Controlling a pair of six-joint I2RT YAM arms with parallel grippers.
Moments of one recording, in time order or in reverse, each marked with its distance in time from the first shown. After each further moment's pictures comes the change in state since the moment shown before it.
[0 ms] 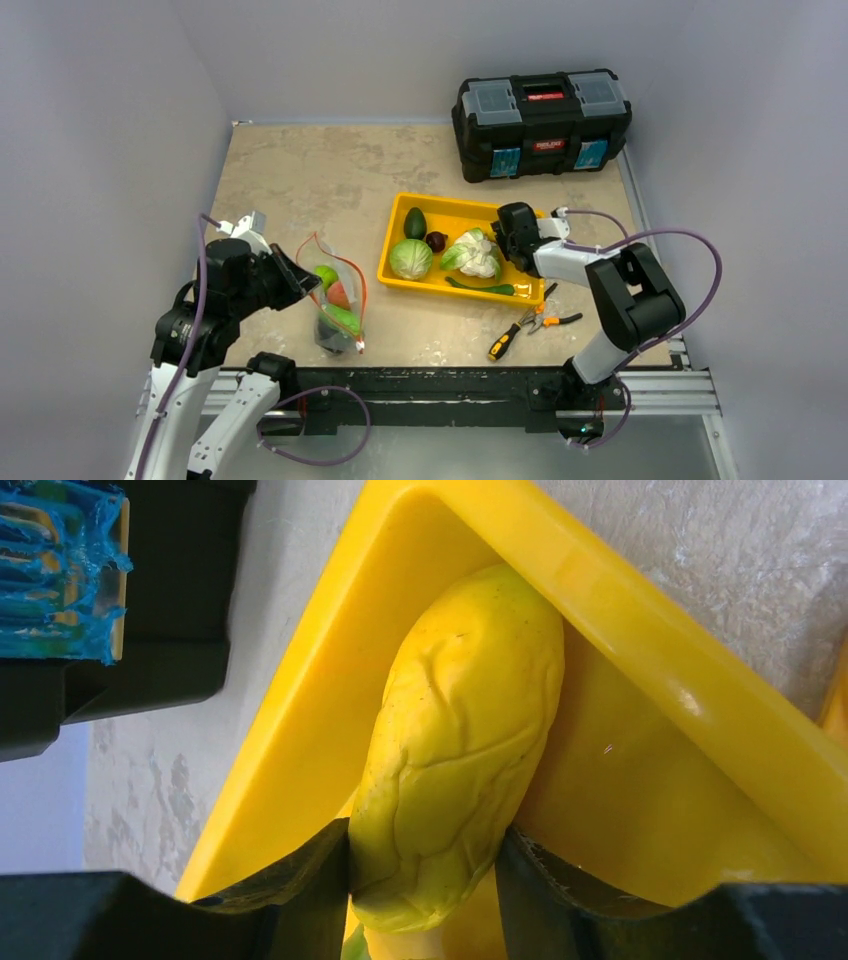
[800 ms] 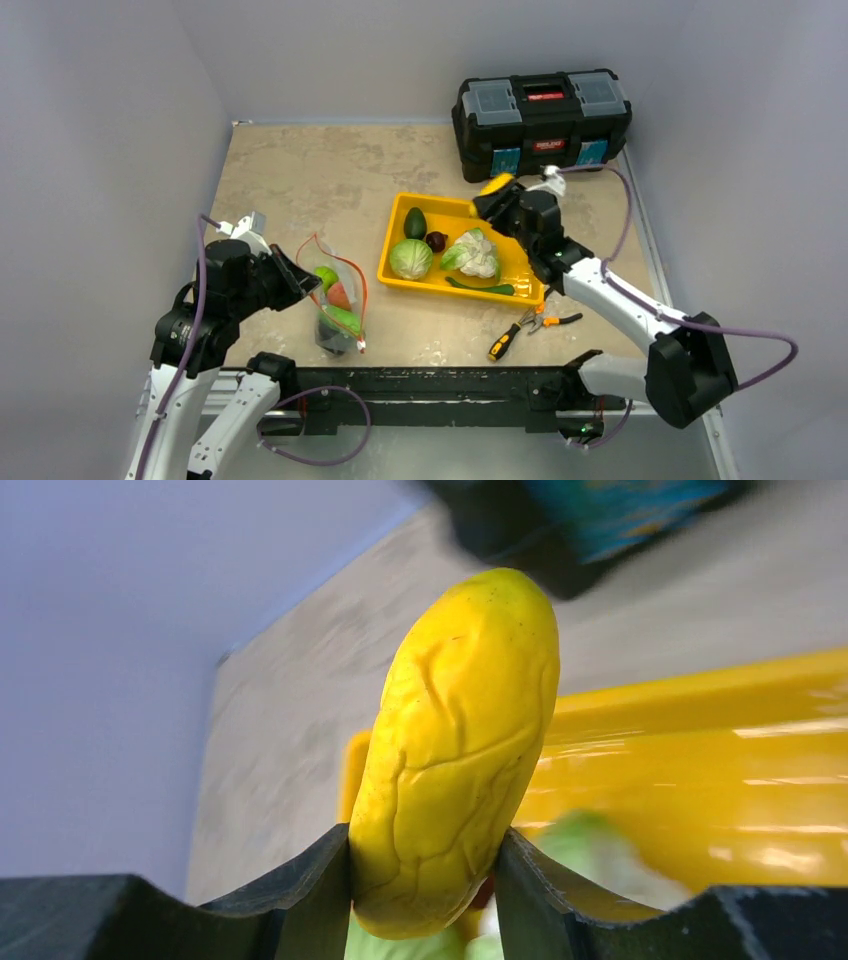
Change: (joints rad) left arm 0.000 -0.006 -0.003 0.000 0.003 0.000; right arm 0.031 -0.428 -0.029 0.041 -0.219 -0.493
